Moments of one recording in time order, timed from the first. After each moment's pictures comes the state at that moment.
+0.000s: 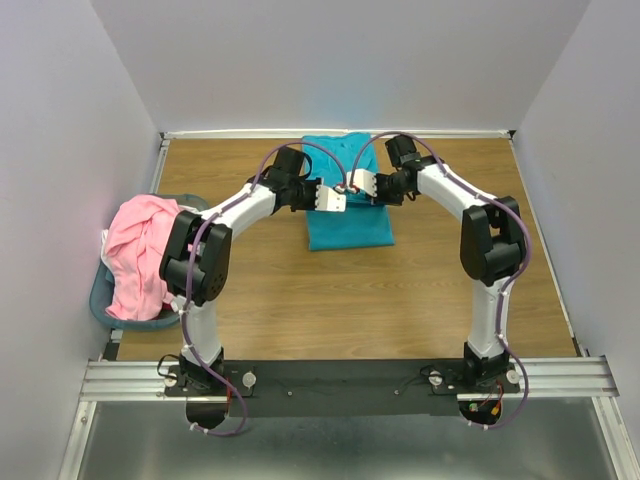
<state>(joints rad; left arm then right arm) -0.42 1.93 1.42 -0.33 0.42 1.26 0.34 2.09 1.65 -0.65 -0.31 -1.25</state>
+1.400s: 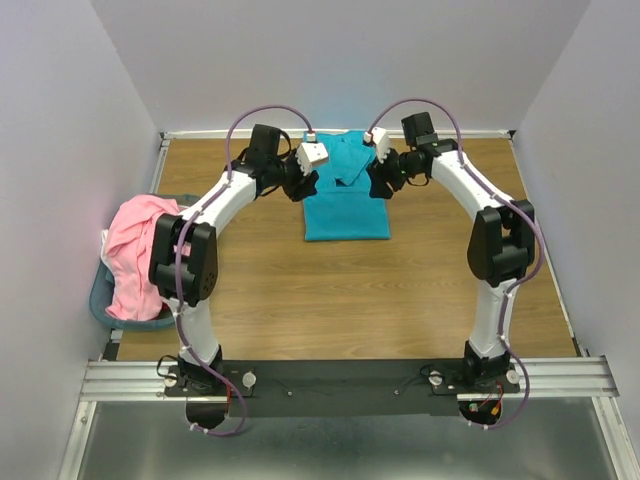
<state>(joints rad) -0.31 1.88 1.53 -0.32 0.59 0.71 0.28 2.04 1.80 -0.68 -0.50 -0.65</state>
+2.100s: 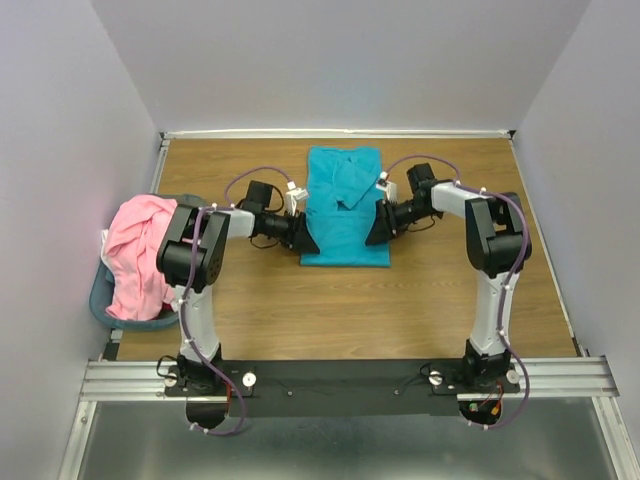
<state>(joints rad) -0.26 2.05 1.14 -0.03 1.05 0.03 0.21 2.18 1.48 -0.58 -0.95 -0.19</state>
